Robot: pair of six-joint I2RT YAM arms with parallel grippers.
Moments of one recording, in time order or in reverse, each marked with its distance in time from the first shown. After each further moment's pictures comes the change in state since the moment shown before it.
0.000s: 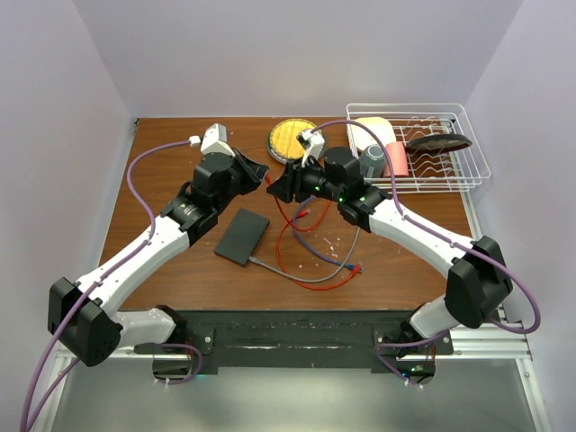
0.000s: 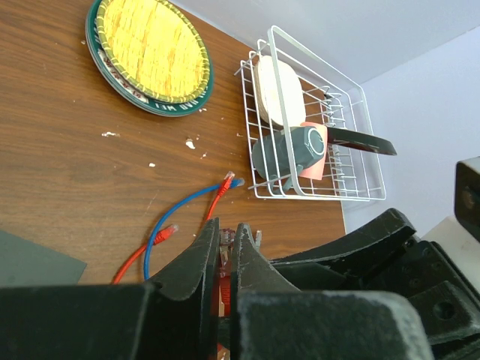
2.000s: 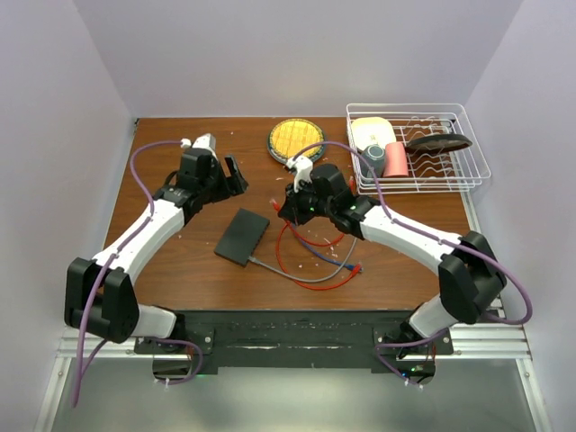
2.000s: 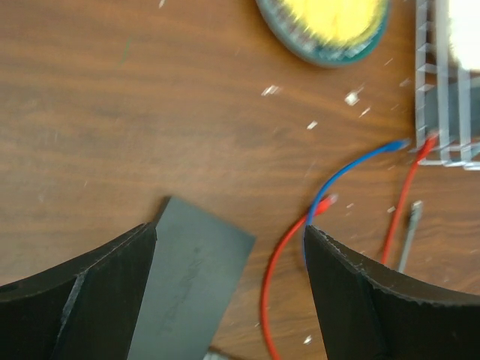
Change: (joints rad) left arm 0.291 0.133 -0.016 -0.194 0.219 0.290; right arm 0.046 0.027 -0.066 -0.161 0.078 -0.200
